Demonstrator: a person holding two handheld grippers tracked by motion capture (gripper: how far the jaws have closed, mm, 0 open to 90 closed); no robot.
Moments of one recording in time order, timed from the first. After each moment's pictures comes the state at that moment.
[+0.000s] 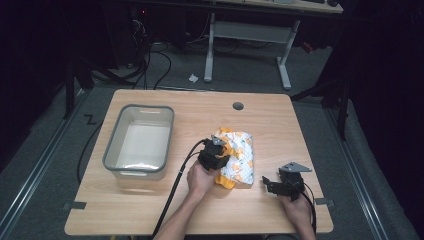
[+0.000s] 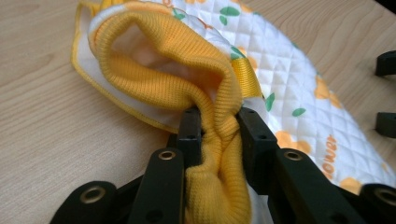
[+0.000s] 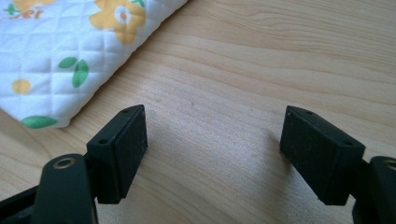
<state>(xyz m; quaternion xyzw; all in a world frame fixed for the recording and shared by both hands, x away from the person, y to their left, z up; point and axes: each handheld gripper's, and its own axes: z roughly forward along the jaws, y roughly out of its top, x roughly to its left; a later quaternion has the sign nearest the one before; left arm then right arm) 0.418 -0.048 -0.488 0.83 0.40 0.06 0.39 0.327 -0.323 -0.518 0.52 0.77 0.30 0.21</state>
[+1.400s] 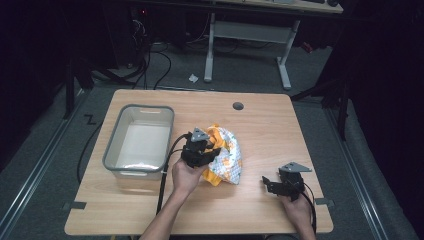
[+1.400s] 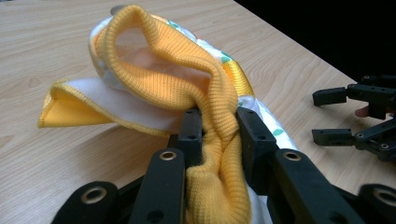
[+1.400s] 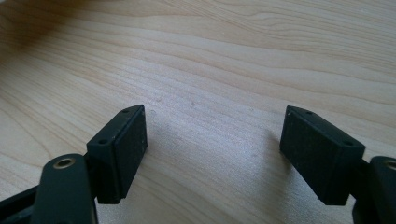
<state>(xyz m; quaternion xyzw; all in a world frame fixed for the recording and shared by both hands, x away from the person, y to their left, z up) 0.403 0.005 -0.438 0.80 0.37 0.06 0.46 0.327 -0.323 -0.518 0.52 0.77 0.30 0.21</state>
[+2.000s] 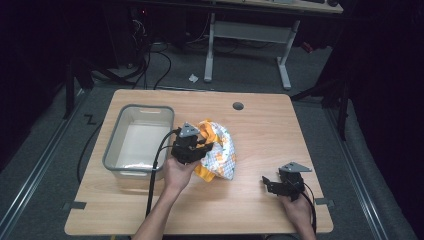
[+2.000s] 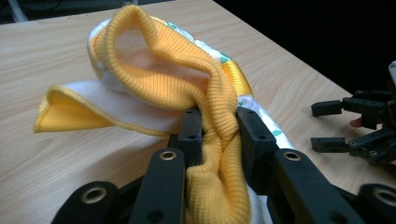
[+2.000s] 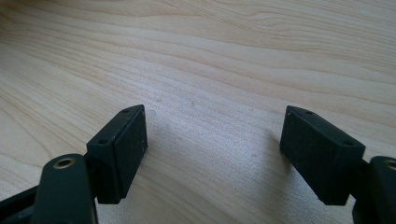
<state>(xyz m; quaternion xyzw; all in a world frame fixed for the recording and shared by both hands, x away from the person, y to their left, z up) 0.404 0.029 -0.418 0.79 0.38 0.08 0.47 0.327 -0.323 -0.518 0.52 0.77 0.30 0.21</state>
